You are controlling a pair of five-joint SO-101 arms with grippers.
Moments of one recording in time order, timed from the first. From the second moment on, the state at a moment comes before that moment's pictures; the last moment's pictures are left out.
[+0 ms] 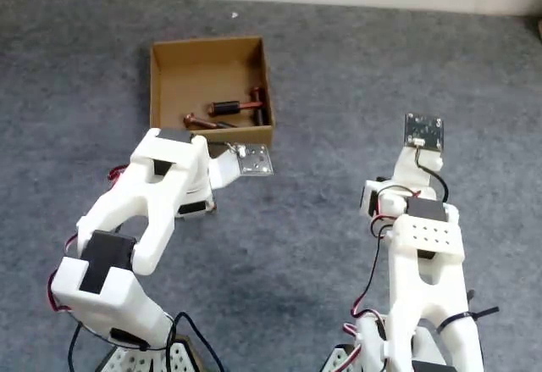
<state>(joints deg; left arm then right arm) 4.1 8.8 27.8 64.7 -60.6 2.9 -33.8 56.2 45.0 1.7</state>
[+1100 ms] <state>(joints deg) 3.9 -60.5 55.3 61.8 -14.7 -6.8 -76.7 72.7 52.0 1.7</state>
